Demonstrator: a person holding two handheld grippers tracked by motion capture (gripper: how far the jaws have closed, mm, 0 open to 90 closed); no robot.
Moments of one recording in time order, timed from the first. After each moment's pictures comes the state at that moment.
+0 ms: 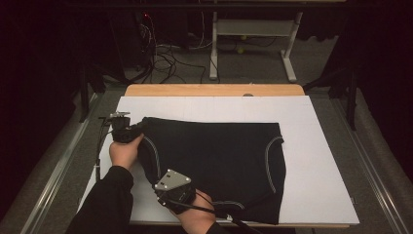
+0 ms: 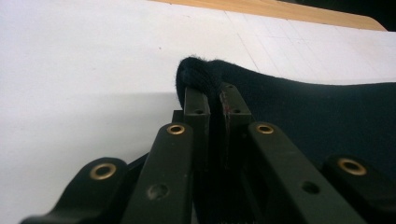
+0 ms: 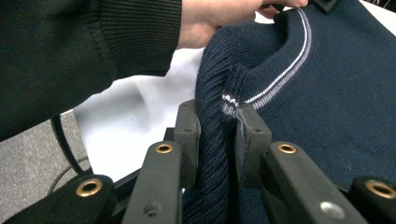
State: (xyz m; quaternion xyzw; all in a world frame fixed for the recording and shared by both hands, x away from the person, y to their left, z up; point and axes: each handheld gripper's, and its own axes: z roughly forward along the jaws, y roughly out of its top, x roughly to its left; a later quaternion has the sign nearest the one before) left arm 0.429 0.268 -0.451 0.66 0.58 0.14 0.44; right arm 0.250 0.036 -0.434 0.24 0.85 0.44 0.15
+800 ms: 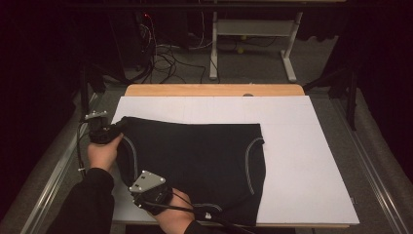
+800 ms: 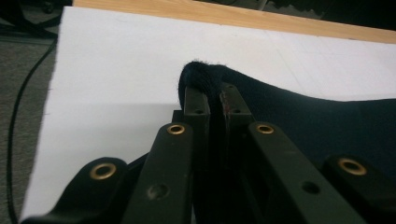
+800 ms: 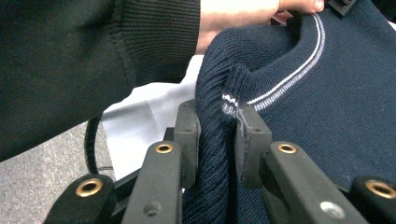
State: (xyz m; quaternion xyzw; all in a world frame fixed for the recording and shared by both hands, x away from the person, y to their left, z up) left arm 0.412 0.326 -0.440 0.65 0.60 0.18 0.43; right arm 0.246 0.088 -0.429 0.20 0.85 0.46 0.14
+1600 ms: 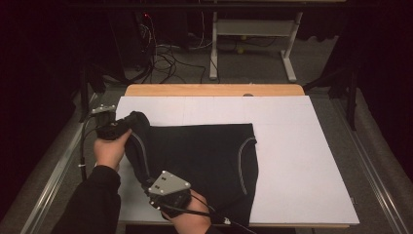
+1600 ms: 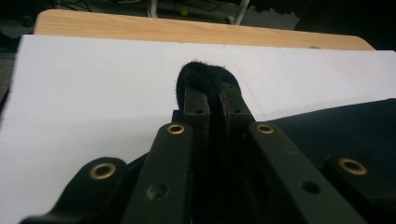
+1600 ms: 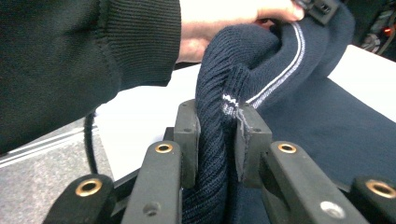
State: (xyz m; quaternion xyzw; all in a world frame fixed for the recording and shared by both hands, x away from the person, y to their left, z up) left arm 0.408 0.275 -0.405 0.66 0.57 0.17 0.45; right arm 0.234 0.038 -0.410 0.21 0.82 0.50 0.16
